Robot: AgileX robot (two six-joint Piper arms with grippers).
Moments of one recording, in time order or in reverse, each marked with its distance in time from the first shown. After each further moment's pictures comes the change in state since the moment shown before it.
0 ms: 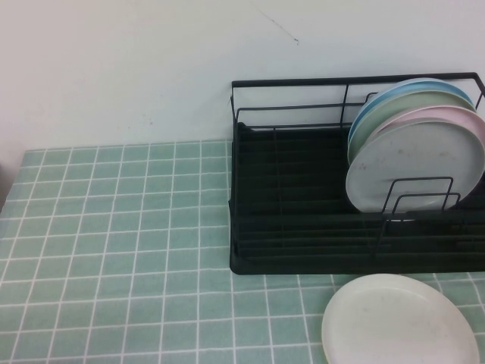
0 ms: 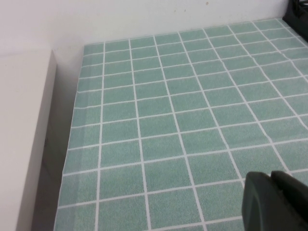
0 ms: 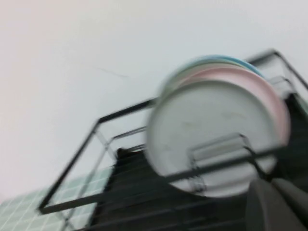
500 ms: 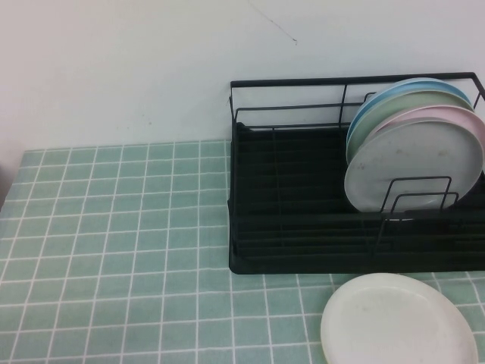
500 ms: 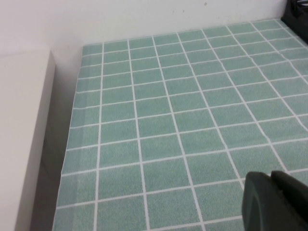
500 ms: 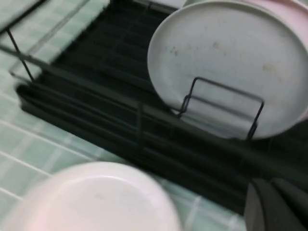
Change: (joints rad) right arm 0.000 0.854 -0.586 -0.233 0.328 -0.446; left arm 0.000 0.000 0.000 0.000 0.000 0.000
